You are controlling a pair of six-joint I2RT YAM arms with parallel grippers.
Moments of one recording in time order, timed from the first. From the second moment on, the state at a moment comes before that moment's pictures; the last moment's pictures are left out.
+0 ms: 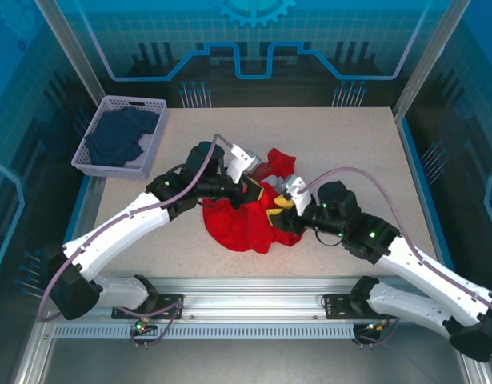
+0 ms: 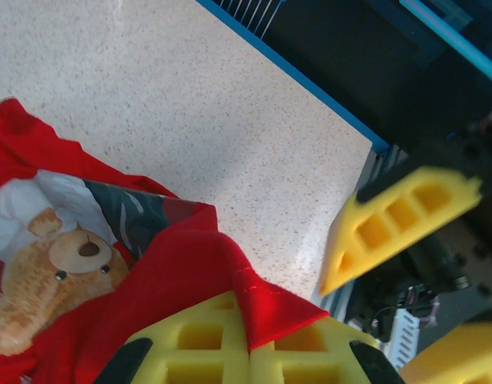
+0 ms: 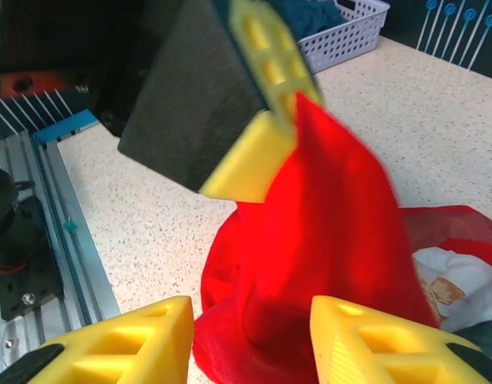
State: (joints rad) left arm -0.68 1.30 1.19 -0.45 0.47 -0.23; right arm 0.83 0.89 0.84 -0.38 -0.15 0.04
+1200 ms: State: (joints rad) left arm -0.60 1.12 1.02 -0.37 0.46 -0.28; right arm 0.34 1.01 0.90 -0.27 -1.00 0.18
